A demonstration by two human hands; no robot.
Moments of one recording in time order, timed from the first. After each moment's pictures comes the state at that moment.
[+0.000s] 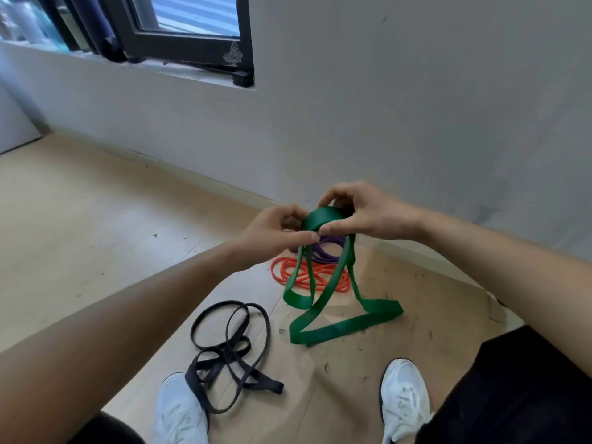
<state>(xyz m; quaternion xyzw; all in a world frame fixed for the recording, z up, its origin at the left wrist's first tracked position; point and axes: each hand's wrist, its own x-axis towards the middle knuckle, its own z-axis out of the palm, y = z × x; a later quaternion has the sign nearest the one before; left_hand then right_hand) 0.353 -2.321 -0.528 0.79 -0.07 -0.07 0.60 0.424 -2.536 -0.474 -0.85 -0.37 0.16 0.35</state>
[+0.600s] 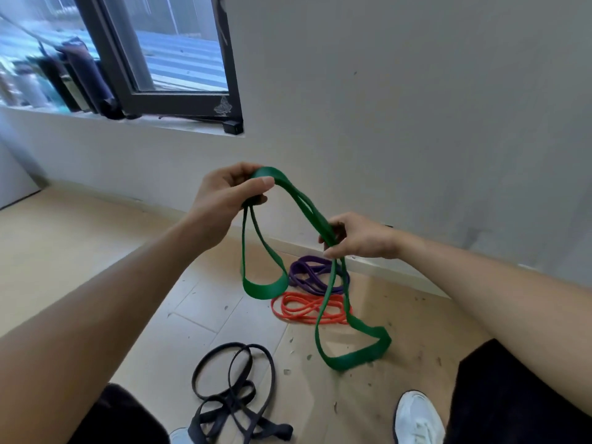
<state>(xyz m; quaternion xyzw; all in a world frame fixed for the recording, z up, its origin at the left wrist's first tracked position) 0.374 -2.288 -0.419 0.74 -0.06 0.12 0.66 0.452 -2.536 -0.479 -0.86 -0.29 0.19 0.37</state>
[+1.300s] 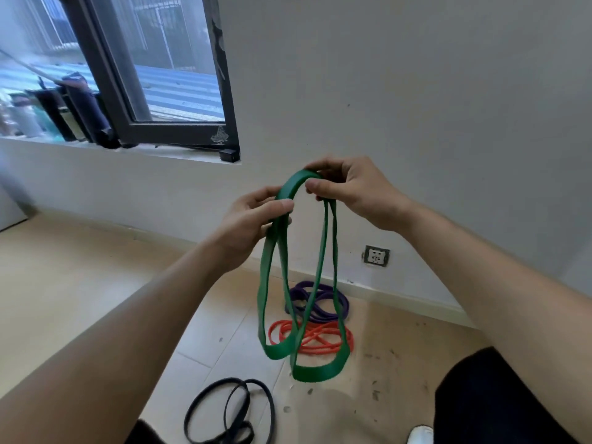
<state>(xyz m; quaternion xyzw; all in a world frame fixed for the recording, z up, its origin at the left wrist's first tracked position) 0.396 -2.298 -0.418 0.72 -0.13 0.02 0.69 0.455 -2.513 -0.381 -0.75 -0.36 0.00 0.56</state>
